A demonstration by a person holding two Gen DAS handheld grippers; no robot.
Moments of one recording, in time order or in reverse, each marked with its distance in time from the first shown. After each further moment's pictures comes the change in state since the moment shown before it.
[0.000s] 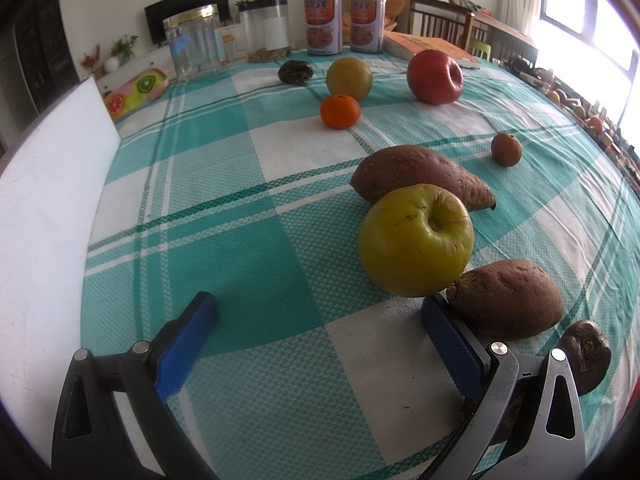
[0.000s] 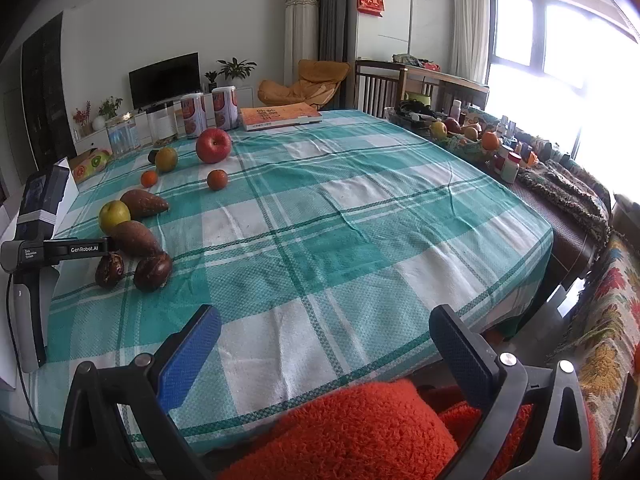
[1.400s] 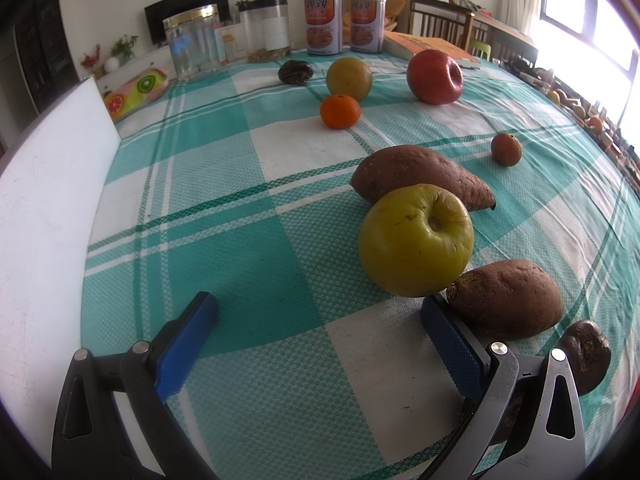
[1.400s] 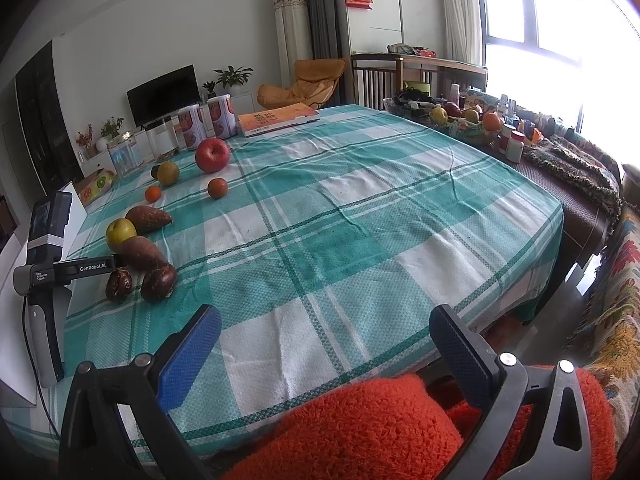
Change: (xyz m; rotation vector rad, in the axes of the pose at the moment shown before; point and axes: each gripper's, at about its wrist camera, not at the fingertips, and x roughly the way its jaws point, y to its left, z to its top) left arm 0.000 0.000 -0.001 0.000 0.000 0.001; right arm 0.002 -0.015 -0.002 0.073 0.001 0.055
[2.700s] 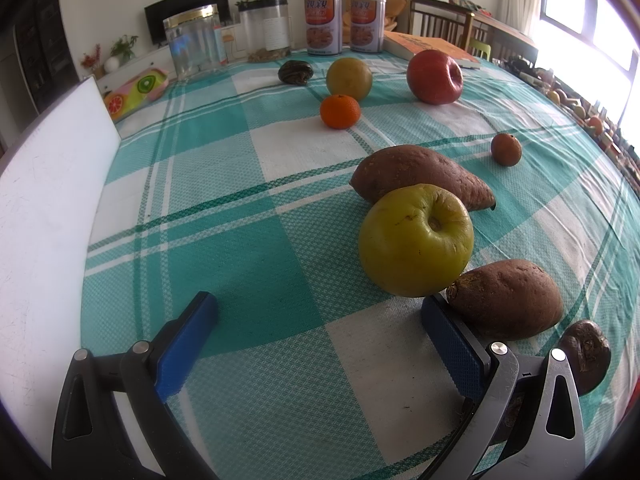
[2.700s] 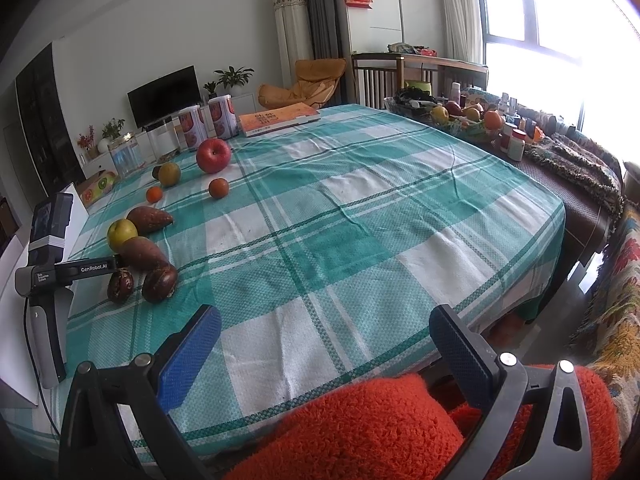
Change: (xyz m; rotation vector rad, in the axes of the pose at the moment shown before) left arm -0.001 -0.001 0.000 0.000 0.000 0.001; right arm 0.001 0.000 0.000 0.013 0.001 0.011
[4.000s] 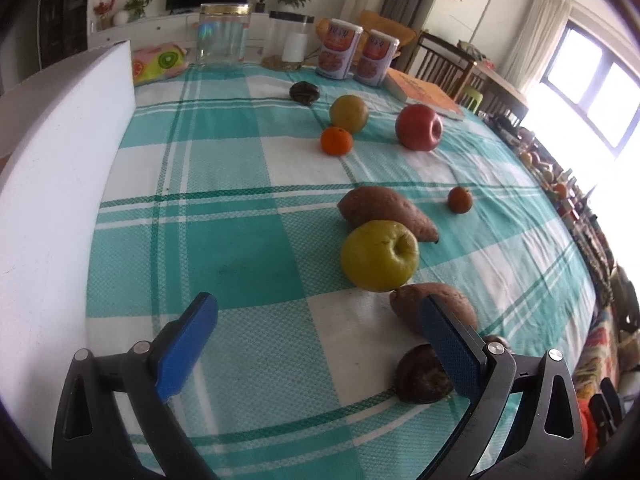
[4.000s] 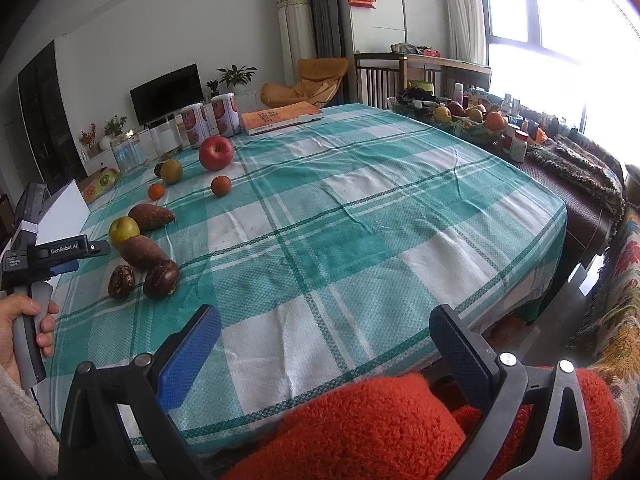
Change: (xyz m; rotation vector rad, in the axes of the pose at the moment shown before) left arm -0.058 0.034 -0.007 -0.228 -0.028 -0.249; right arm 0.001 0.000 -0.001 -0.002 0.009 0.016
